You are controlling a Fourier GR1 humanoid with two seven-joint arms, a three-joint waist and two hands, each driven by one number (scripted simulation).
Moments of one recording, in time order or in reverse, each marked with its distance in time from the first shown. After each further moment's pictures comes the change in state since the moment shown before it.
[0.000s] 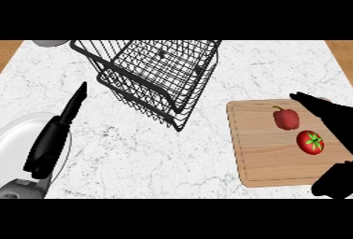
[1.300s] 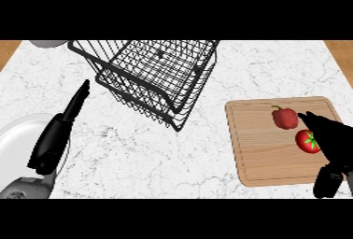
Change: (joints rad) left arm -0.003 -0.104 0.082 -0.003 -0.094 -0.081 0.025; right arm 0.138 0.100 0.052 0.177 0.409 0.091 -0.059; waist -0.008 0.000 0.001
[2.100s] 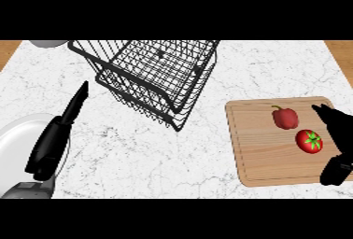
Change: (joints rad) left arm 0.034 -0.074 0.062 -0.060 -0.078 -0.071 0.026; right arm 0.039 0.094 -0.171 0.092 0.202 -0.010 -0.178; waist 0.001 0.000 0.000
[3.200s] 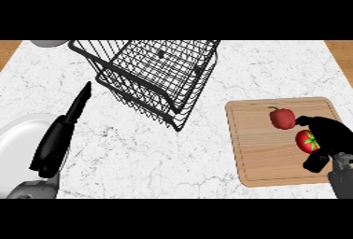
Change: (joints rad) left arm -0.006 -0.086 0.071 0.033 -0.073 -0.082 -0.041; right arm -0.040 0.171 -0.076 0.310 0.203 -0.109 -0.271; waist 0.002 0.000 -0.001
